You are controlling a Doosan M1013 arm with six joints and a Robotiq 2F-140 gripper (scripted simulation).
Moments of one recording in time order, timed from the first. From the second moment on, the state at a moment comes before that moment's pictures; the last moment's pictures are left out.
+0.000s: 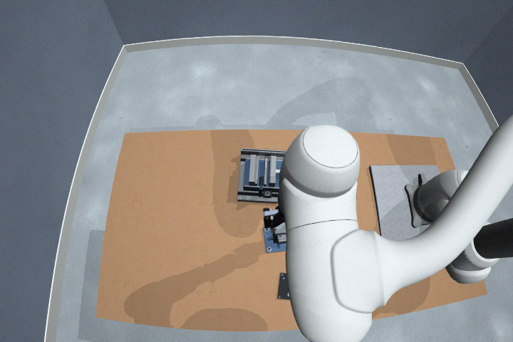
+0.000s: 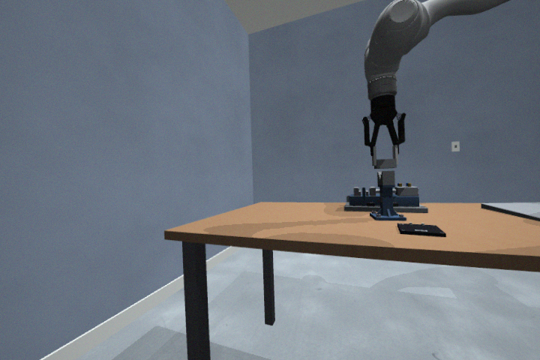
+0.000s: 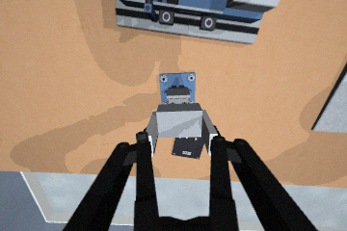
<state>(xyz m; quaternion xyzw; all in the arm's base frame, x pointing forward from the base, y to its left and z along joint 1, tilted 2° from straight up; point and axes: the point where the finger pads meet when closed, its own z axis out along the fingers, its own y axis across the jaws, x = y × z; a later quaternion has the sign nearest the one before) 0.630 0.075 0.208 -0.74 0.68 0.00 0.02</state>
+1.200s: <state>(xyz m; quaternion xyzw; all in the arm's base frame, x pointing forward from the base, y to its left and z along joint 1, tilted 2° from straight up) 0.630 0.074 0.238 -0.74 0.68 0.00 0.02</state>
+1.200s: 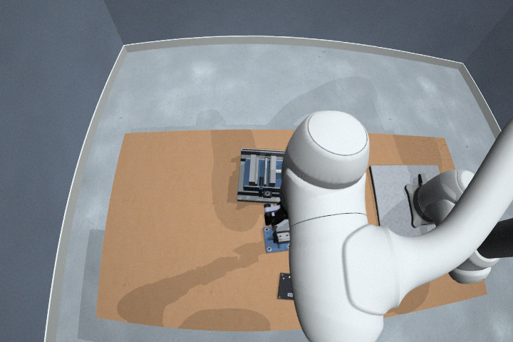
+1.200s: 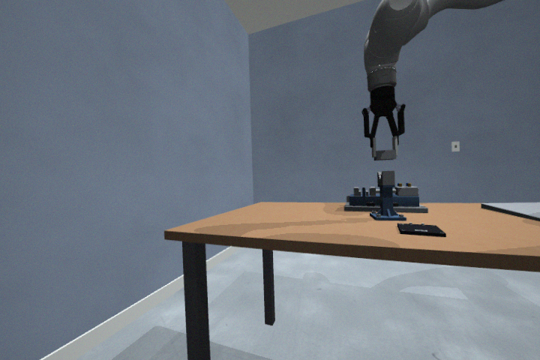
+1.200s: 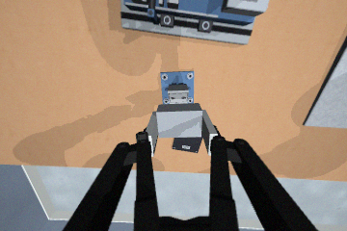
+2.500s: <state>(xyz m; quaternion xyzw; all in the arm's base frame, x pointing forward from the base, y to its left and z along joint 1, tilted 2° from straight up) 0.630 0.072 0.259 -0.74 0.68 0.00 0.02</state>
